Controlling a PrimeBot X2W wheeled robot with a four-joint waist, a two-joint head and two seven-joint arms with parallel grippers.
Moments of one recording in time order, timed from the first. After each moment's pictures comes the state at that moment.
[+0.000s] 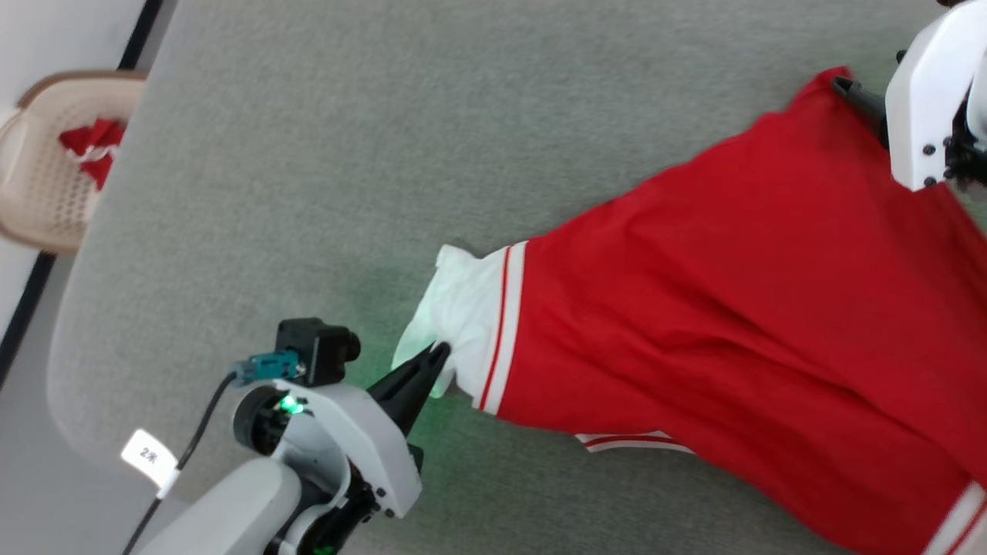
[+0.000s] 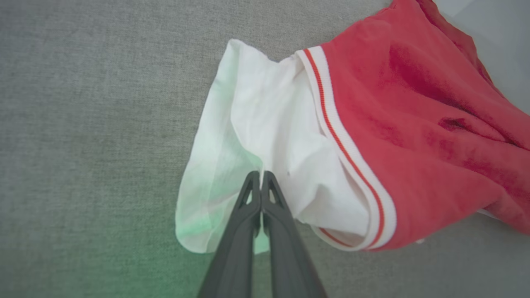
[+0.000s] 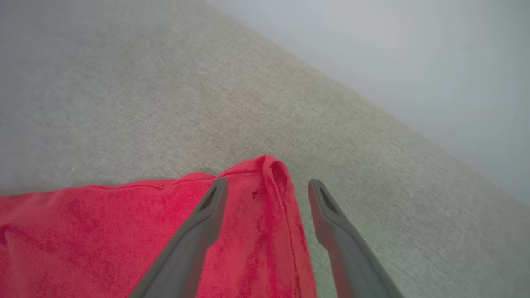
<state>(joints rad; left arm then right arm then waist) -0.44 0.55 -0.74 0.03 -0.97 0.11 0.07 -1.05 -0.50 0.45 0.45 0.55 0.13 0.75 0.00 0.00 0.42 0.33</state>
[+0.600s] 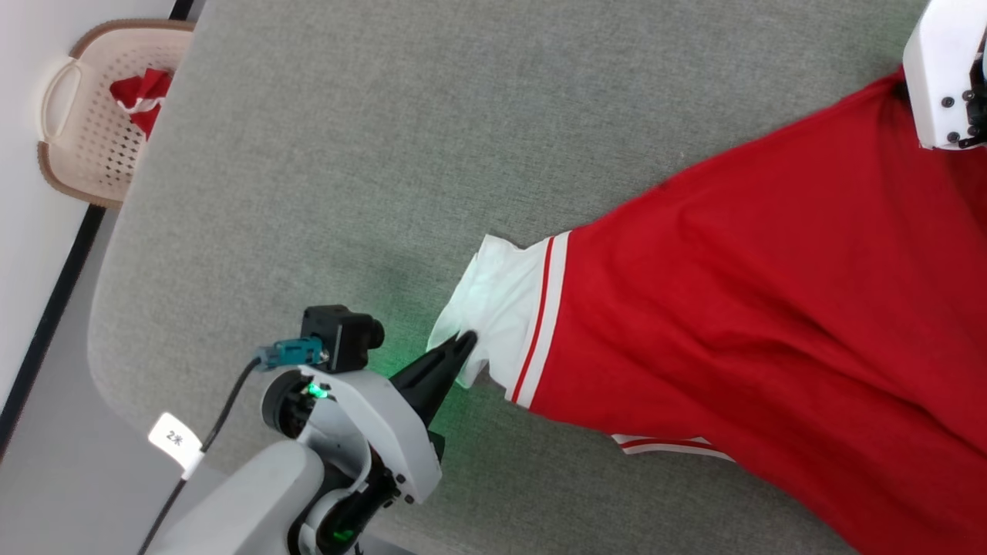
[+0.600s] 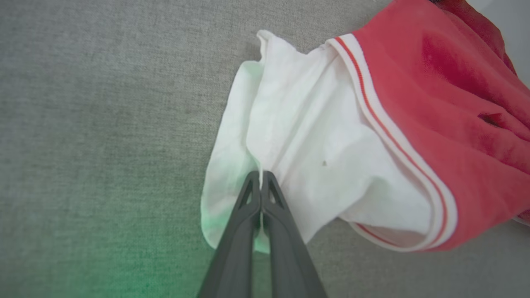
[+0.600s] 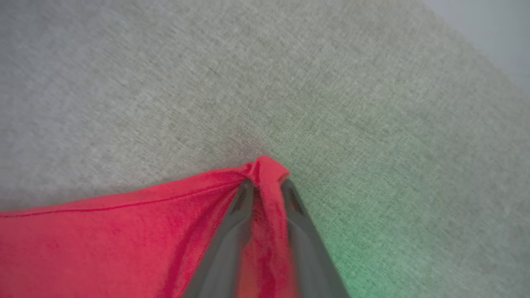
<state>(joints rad) -0.50 0.48 -0.76 0.13 -0.98 0.05 0.05 -1.30 -0.47 0.65 0.87 0.62 0.13 0.88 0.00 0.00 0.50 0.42</state>
